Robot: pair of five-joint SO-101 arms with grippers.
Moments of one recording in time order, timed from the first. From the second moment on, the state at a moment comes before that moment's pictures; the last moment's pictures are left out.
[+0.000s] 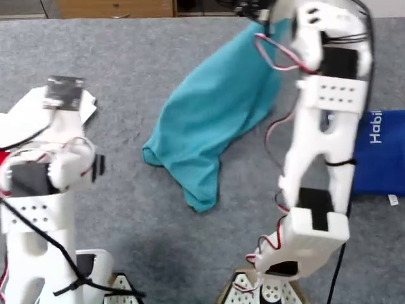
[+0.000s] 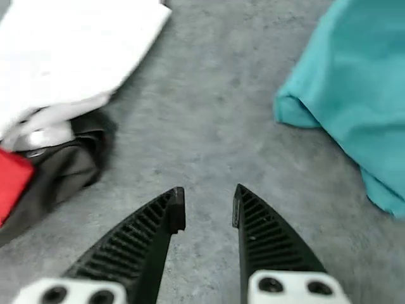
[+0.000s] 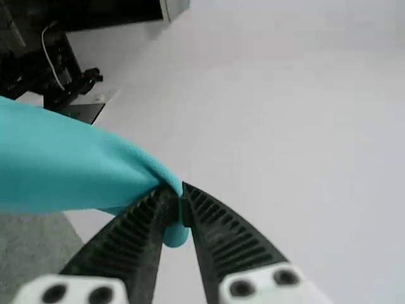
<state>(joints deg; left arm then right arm) -5.4 -47.2 29.4 86.9 -19.2 5.6 11.4 -35.6 39.9 74.6</state>
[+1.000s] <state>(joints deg) 36.7 9.9 5.5 84.0 -3.3 20.1 11.5 -31.6 69.5 55.9</state>
